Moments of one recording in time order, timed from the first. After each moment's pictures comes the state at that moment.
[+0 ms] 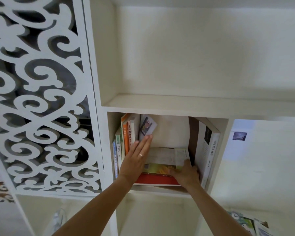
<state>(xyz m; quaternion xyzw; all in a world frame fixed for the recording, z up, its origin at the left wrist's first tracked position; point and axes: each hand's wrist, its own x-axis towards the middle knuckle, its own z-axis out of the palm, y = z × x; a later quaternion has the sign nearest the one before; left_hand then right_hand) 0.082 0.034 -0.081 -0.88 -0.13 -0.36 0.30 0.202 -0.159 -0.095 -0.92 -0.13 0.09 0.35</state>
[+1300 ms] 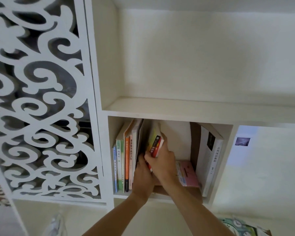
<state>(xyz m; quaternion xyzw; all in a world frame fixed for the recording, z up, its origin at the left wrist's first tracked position) 0.100 -0.018 -0.103 -0.77 -0.19 -0.37 -0.48 0.133 -0.087 -0.014 -0.81 -0.30 -0.08 0.50</state>
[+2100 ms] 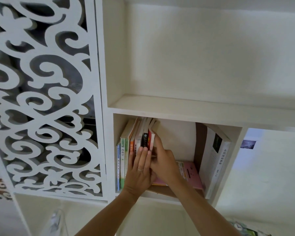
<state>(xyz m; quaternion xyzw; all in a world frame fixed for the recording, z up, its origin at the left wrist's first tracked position) 0.097 0.032 -0.126 -0.79 -0.06 -0.59 0.13 0.145 -0.086 -0.022 -0.76 -0.48 -0.04 0.44</state>
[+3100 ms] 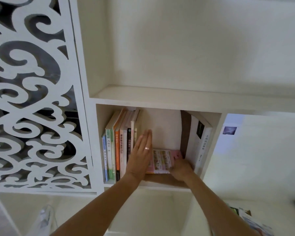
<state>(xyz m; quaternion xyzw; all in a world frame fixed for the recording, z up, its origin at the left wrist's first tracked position) 0.116 -0.008 -0.096 -0.90 -0.13 -0.31 0.28 0.224 -0.165 -0.087 -0.95 -0.28 0.07 0.11</state>
